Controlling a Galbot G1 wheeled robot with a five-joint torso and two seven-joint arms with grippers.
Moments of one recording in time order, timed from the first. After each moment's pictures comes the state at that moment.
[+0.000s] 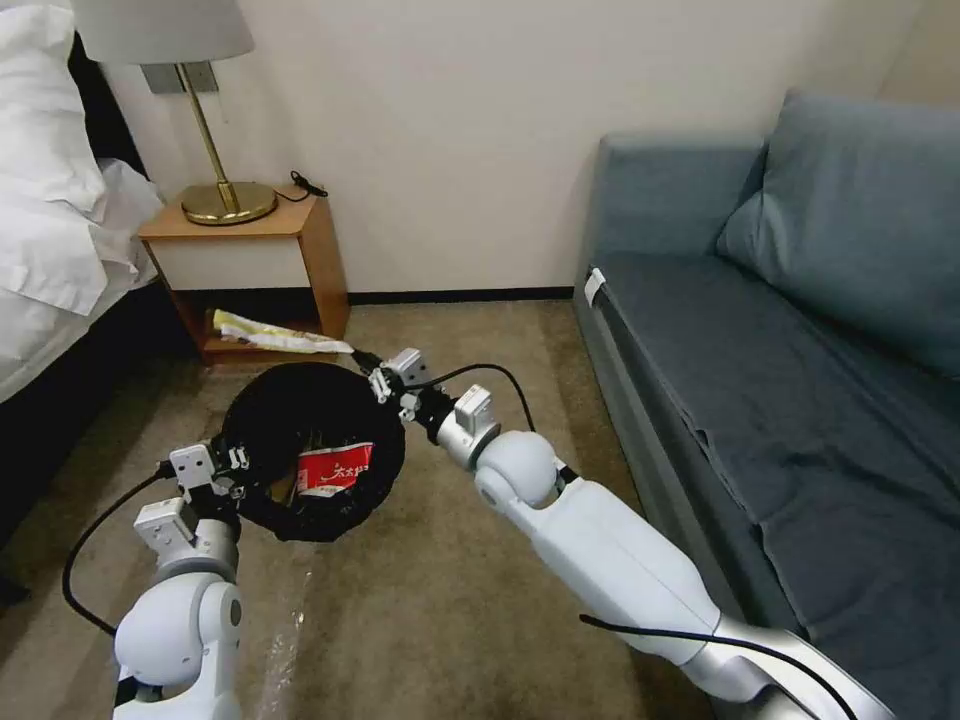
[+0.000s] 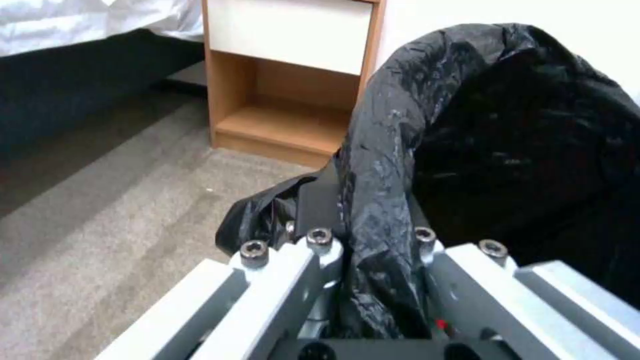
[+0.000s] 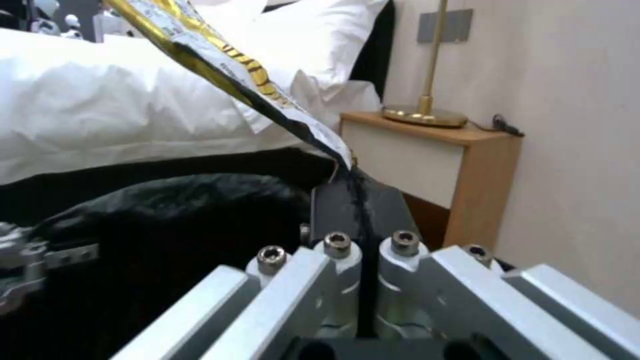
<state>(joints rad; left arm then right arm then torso) 1.35 -1.53 -0.81 -2.05 -0.20 0.33 -0.05 -0.57 1.36 -0.26 1.50 0.41 0.00 -0.13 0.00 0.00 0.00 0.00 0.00</state>
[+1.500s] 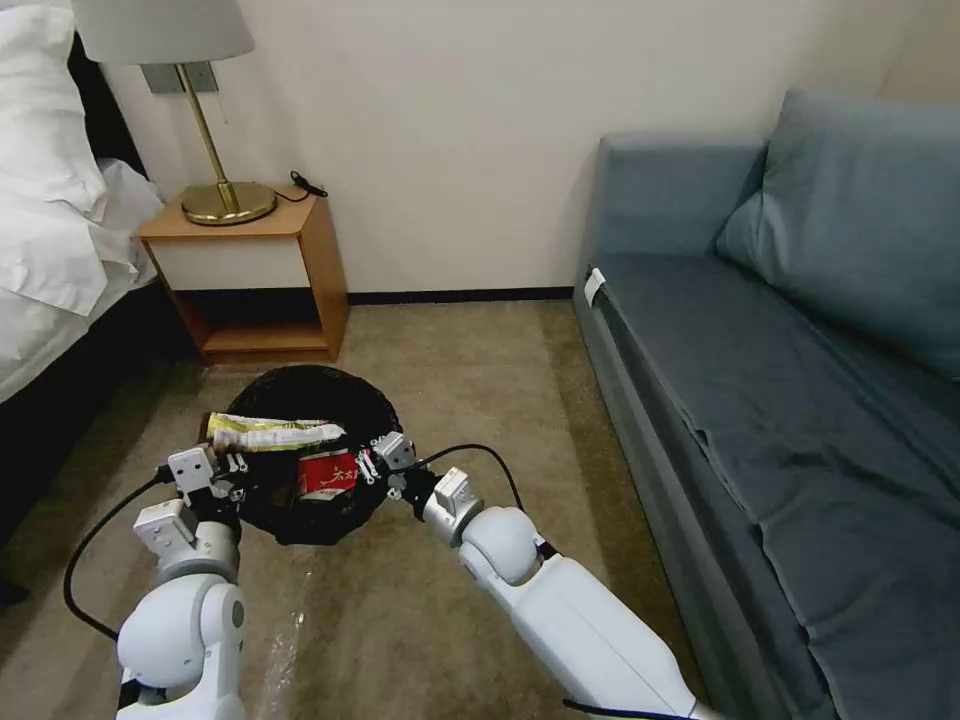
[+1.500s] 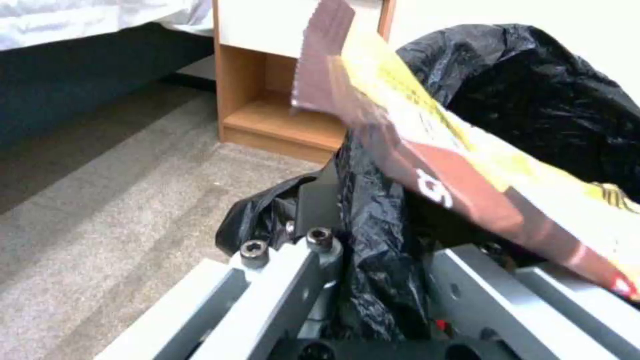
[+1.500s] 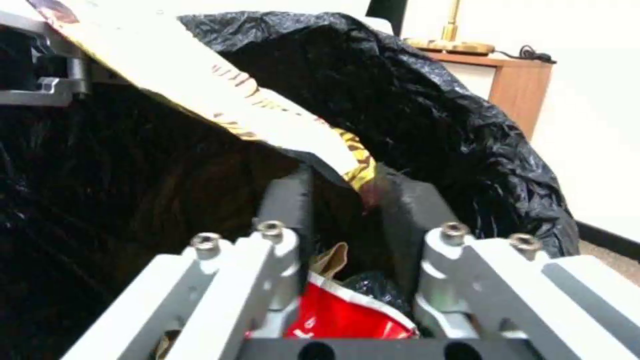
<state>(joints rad) 1.35 -1.54 -0.80 -2.06 -0.22 0.36 -0.09 -0.81 1.47 -0.24 1.45 0.20 0.05 -0.18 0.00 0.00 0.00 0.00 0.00</state>
